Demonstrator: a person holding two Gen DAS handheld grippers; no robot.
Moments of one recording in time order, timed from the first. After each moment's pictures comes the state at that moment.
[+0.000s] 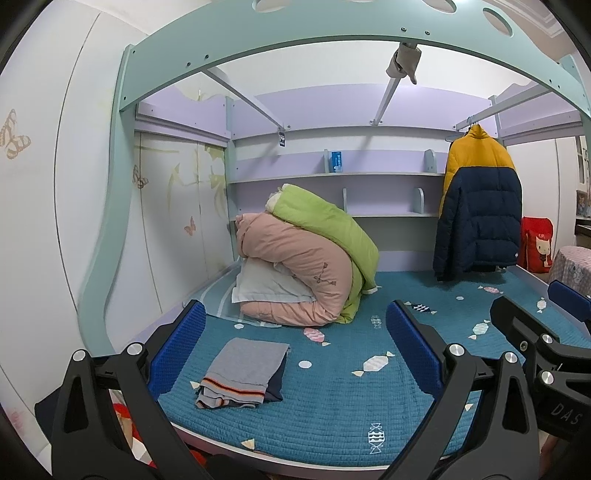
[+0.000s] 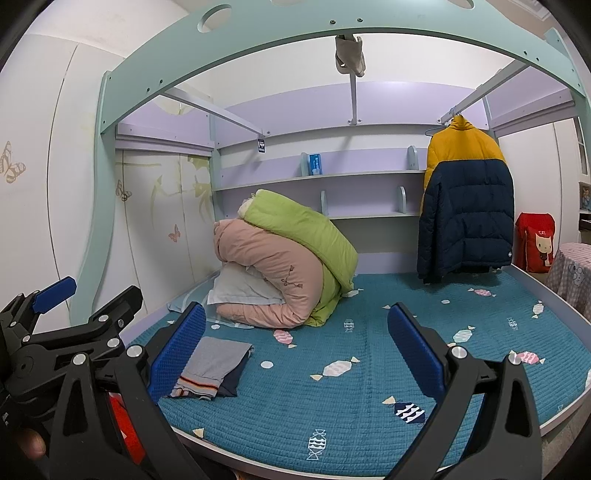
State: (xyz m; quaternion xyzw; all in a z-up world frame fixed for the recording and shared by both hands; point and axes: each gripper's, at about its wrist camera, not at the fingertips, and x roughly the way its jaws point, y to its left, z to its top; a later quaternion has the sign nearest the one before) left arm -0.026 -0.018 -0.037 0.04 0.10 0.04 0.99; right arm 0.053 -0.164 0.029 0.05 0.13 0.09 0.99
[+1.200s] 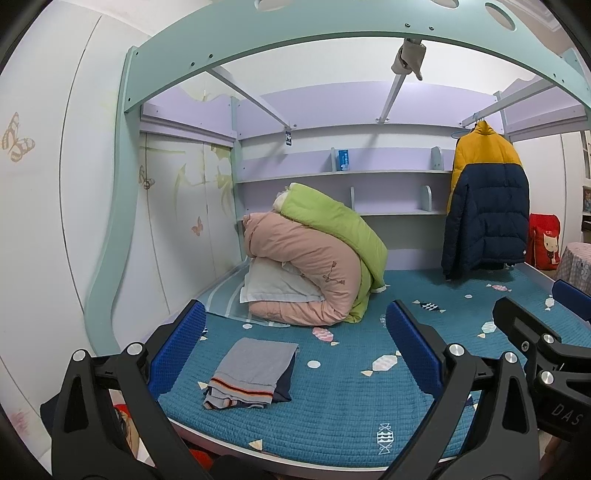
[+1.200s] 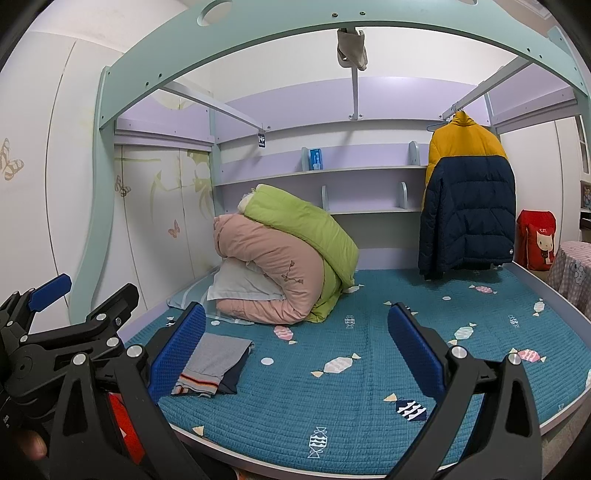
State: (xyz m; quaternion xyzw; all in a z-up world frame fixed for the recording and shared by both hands) left arm -0.027 -0.039 -0.037 0.04 0.10 0.07 0.99; right arm 0.063 -0.168 0.025 0.04 0.14 0.10 0.98
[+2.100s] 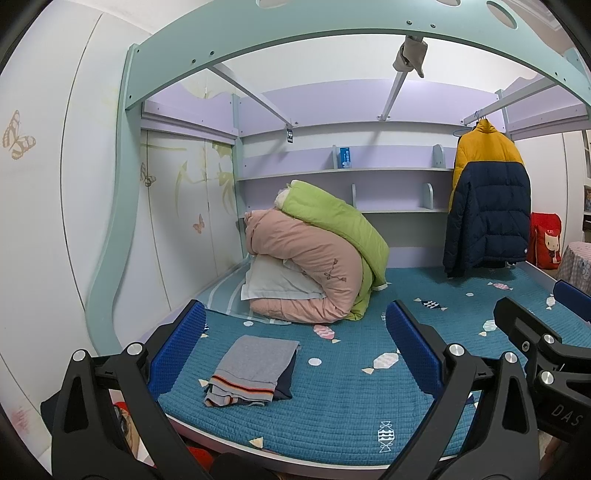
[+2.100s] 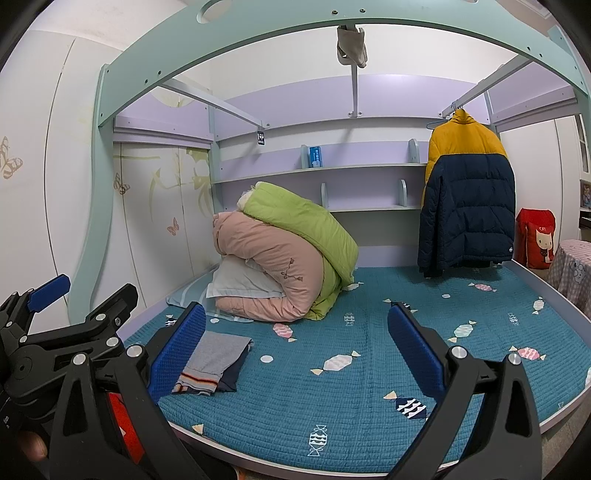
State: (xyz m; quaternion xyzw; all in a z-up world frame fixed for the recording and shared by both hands) left arm -0.028 -0.038 -0.037 0.04 0.11 0.08 0.99; right arm 0.065 -0.171 0.024 0.04 0.14 0.10 0.98
